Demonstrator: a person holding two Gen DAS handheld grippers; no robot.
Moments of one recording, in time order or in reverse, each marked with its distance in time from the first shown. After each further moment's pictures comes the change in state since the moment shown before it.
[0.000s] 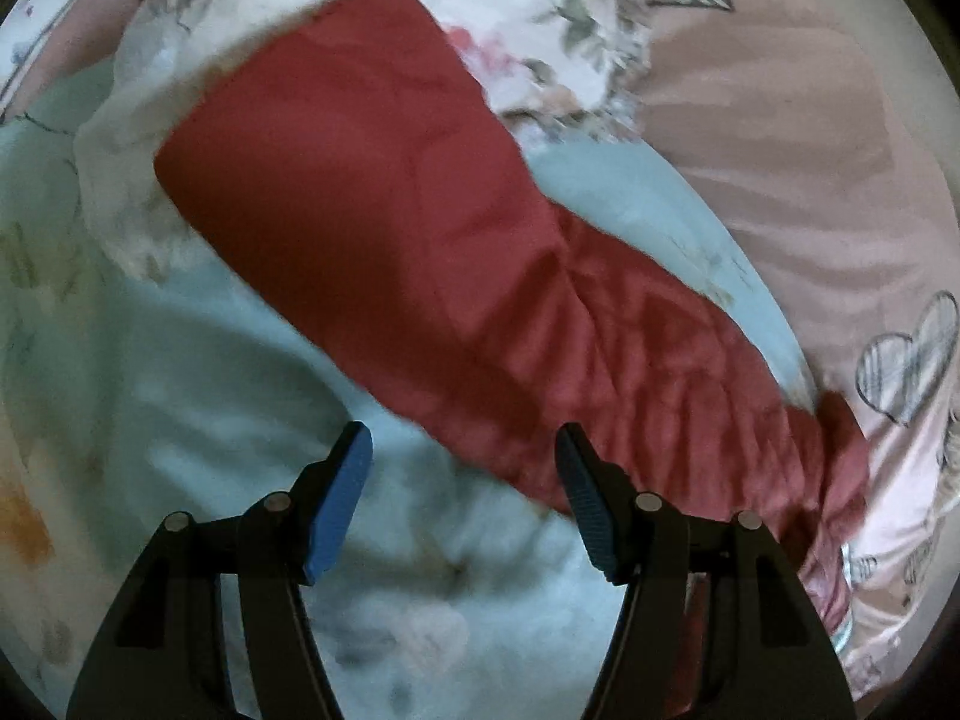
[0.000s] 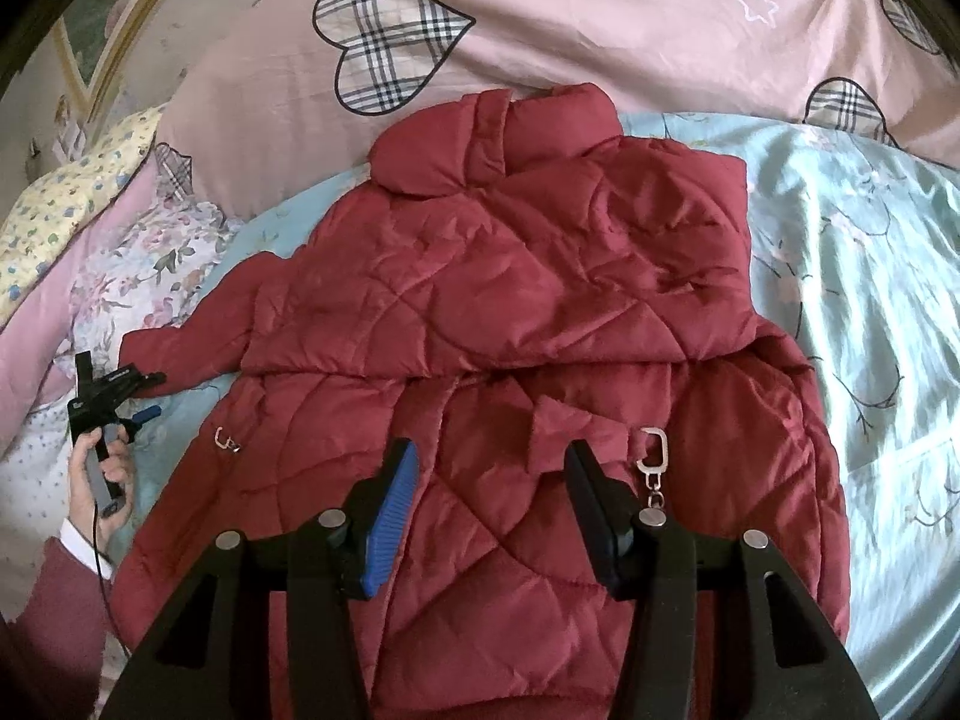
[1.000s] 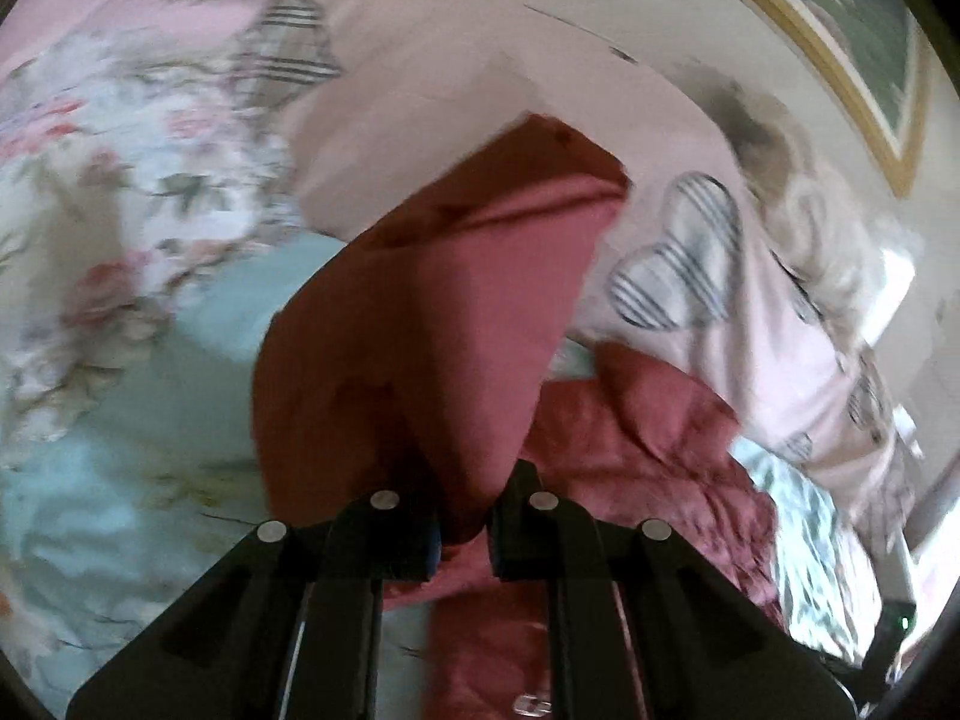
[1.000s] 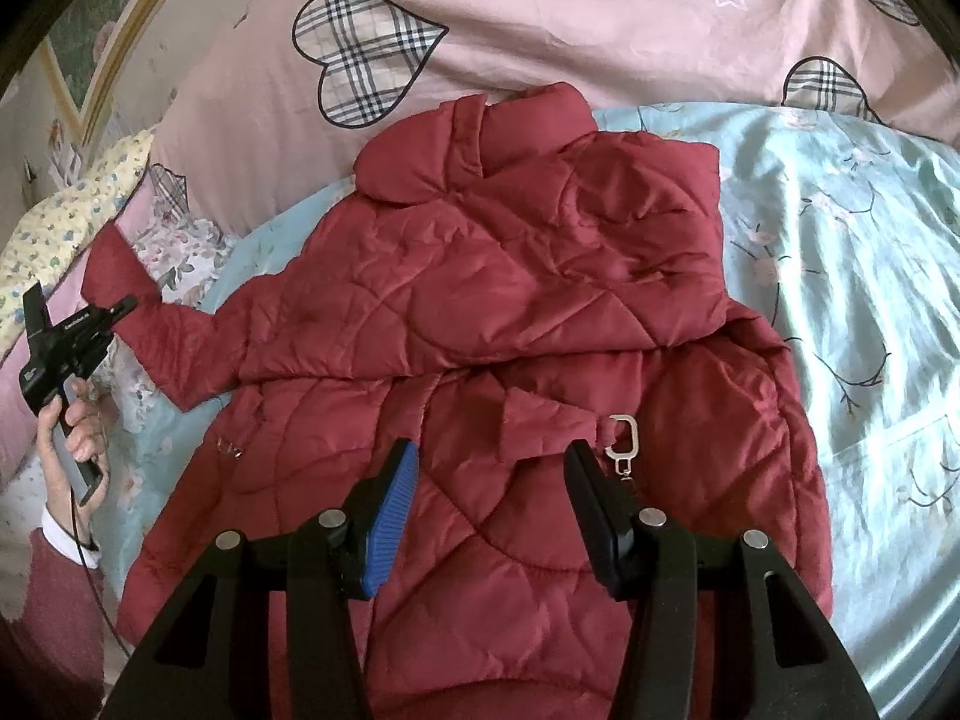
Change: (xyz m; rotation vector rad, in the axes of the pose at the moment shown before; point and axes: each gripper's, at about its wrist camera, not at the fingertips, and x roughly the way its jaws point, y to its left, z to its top) left arm -0.096 -0.180 -0.043 0.445 -0.151 -0.348; right arm -0.012 -0.015 -0.002 0.050 -0.019 0.019
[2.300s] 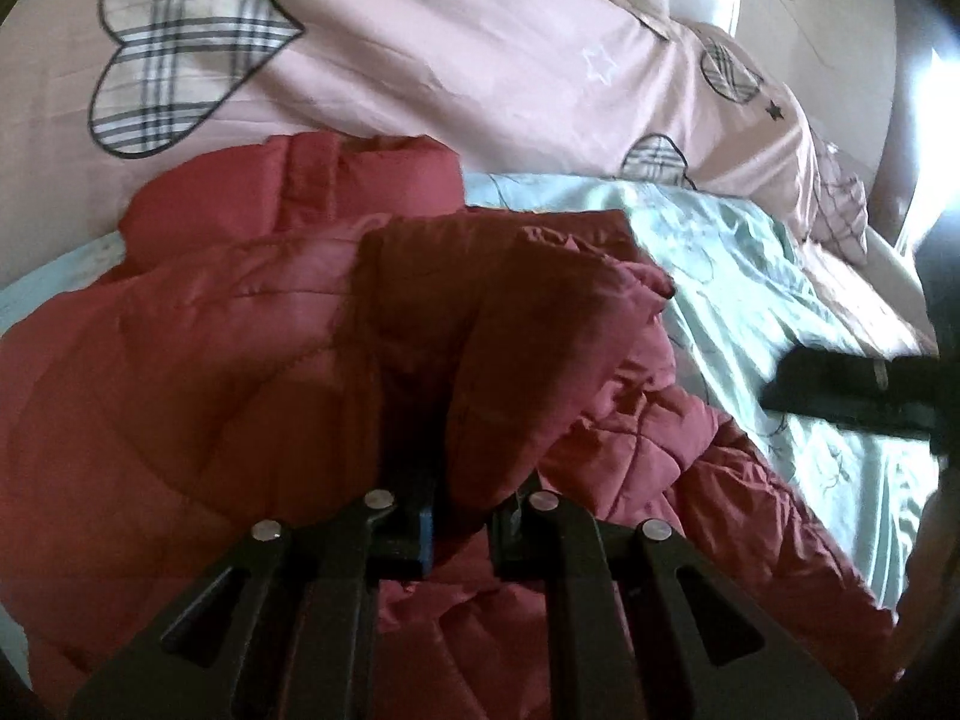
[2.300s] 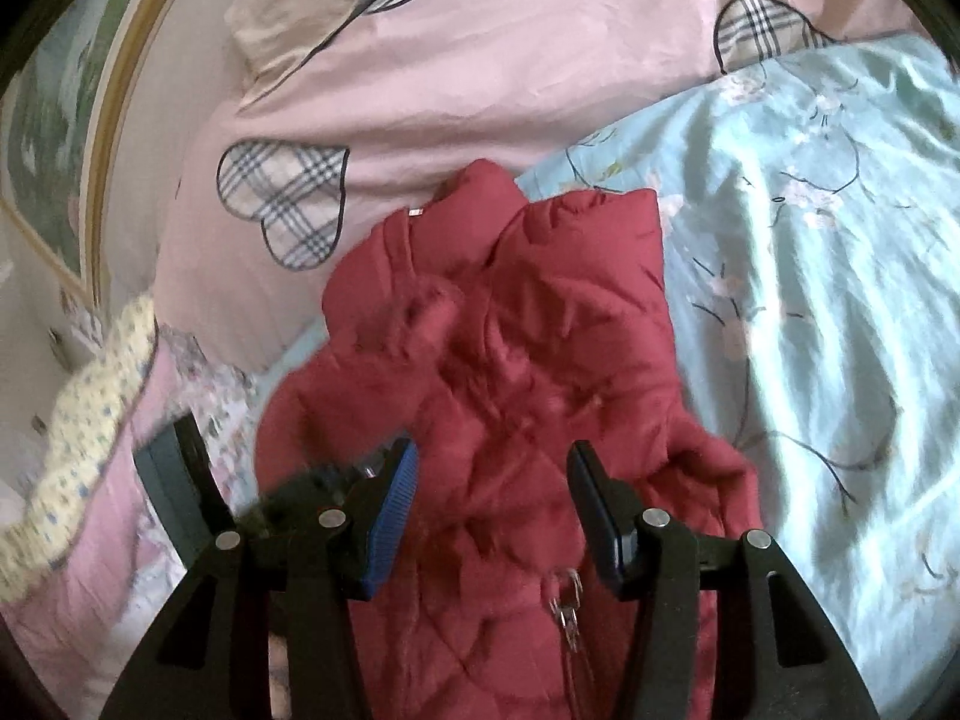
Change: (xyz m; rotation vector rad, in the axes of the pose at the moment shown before) left arm 0.131 -0.296 -0.156 0.572 0.269 -0.187; right arm 0.015 -0.094 0.075 0.321 -0.085 0.206
